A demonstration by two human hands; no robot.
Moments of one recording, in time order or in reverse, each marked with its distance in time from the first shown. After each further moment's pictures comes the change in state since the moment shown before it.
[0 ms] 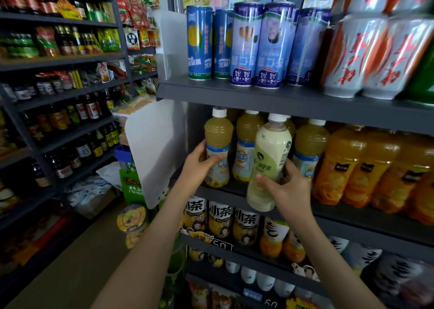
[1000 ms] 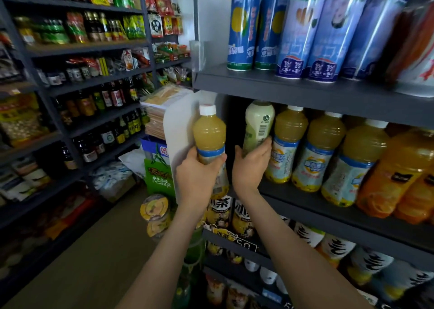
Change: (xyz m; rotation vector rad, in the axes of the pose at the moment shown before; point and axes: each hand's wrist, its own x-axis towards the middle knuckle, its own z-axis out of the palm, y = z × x) left_hand -0.044 0.010 -0.039 0.404 0.542 -0.090; right_hand 0.045 0.014 0.176 -0.321 0.363 -0.054
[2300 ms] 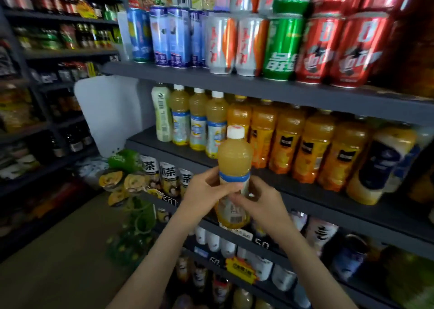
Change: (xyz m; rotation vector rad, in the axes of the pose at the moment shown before) left_hand -0.314 0.153 0.129 -0.415 -0.551 0.010; right_hand 0.025 0.157 -0.435 0.280 -0.825 -0.017
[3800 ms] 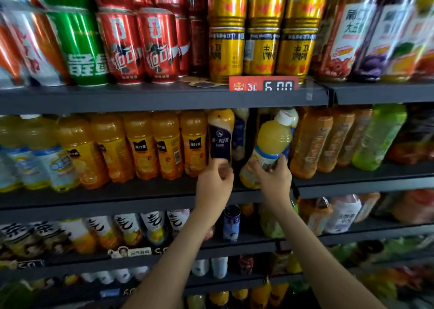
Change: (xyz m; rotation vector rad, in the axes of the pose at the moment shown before) left_hand 0.038 0.004 0.259 0.393 -0.153 0.342; right_hand -0.055 0.094 -0.212 -0.115 0.988 0.178
